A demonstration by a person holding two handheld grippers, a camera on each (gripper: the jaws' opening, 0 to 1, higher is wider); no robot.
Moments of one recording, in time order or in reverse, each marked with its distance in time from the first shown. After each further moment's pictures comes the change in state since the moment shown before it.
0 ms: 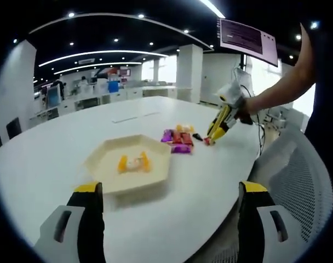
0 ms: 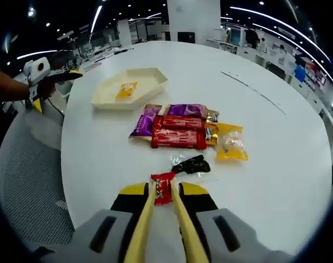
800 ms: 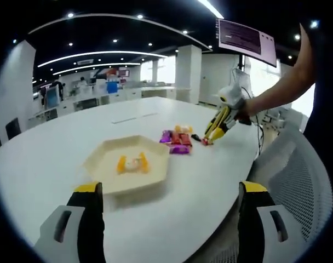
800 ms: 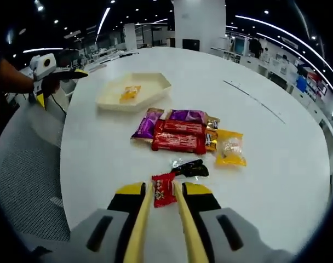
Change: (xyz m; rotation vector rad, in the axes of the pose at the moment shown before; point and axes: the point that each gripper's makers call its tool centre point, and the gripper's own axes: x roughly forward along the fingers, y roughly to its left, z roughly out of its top) left arm -0.001 -0.002 0.001 -0.003 -0.007 -0.007; right arm 0.005 0.002 -0.002 -0.082 -0.028 -0.007
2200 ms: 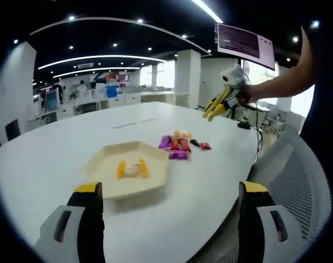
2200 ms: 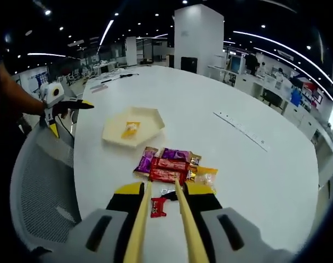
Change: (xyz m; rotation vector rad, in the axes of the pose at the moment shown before) left arm -0.001 -0.002 0.007 0.002 -0.034 -0.009; right arm -0.070 -0.018 0.066 -0.004 -0.154 -0.037
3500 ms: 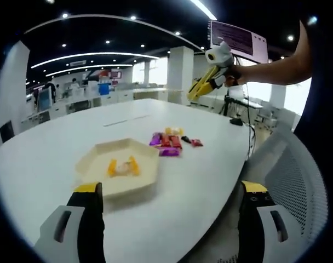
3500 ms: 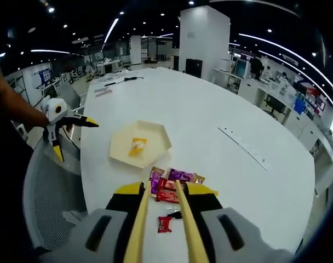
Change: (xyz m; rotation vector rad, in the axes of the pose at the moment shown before) left arm 0.001 -0.012 -0.002 0.008 0.020 -0.056; right arm -0.014 0.014 0.065 -0.038 0.008 0.014
